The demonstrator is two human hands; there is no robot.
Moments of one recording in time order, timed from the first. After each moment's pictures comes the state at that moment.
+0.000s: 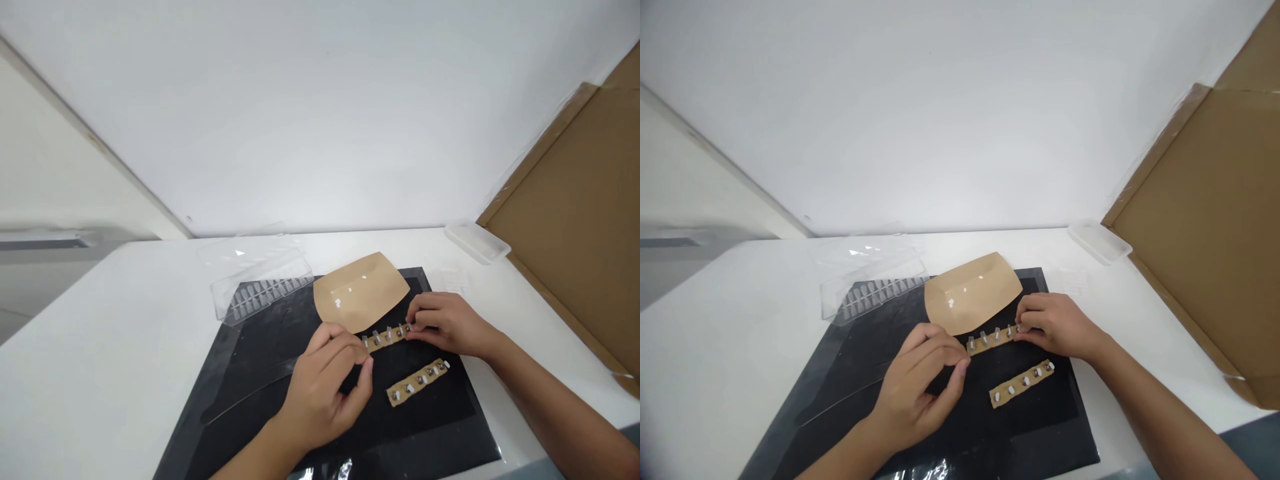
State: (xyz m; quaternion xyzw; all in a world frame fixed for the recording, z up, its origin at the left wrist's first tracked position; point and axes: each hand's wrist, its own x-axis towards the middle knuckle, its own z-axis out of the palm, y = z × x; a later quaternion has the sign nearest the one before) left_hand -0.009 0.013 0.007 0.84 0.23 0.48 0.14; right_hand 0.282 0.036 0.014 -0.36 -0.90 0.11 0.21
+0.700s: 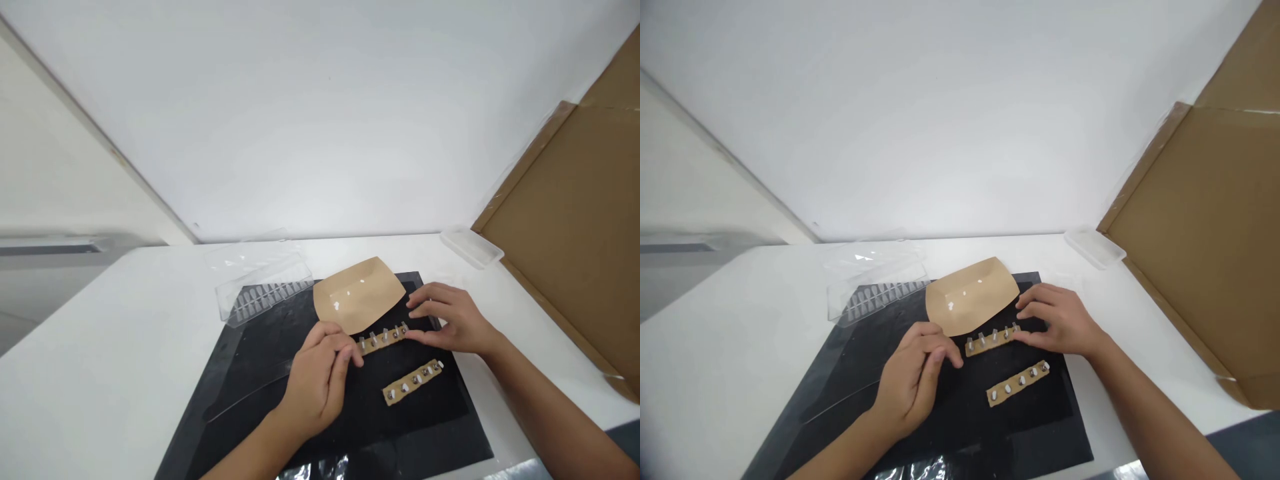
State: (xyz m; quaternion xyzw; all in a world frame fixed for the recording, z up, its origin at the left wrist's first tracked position) left_hand -0.018 0.015 0.003 0.82 0.30 0.46 0.17; right_hand 0.290 0.031 0.020 -0.35 -0.88 0.03 0.32
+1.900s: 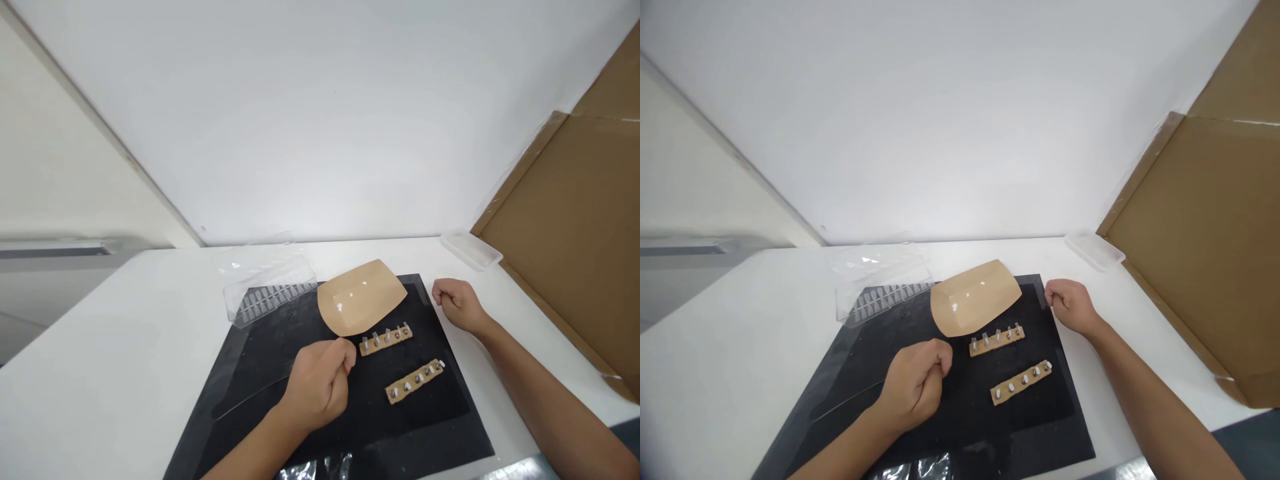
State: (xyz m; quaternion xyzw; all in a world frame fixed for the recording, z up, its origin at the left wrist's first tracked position) left_hand -0.025 0.019 -0.003 0.84 0.27 0.45 0.10; right_hand 0.327 0.056 -0.010 -0.52 -0.79 0.06 0.33
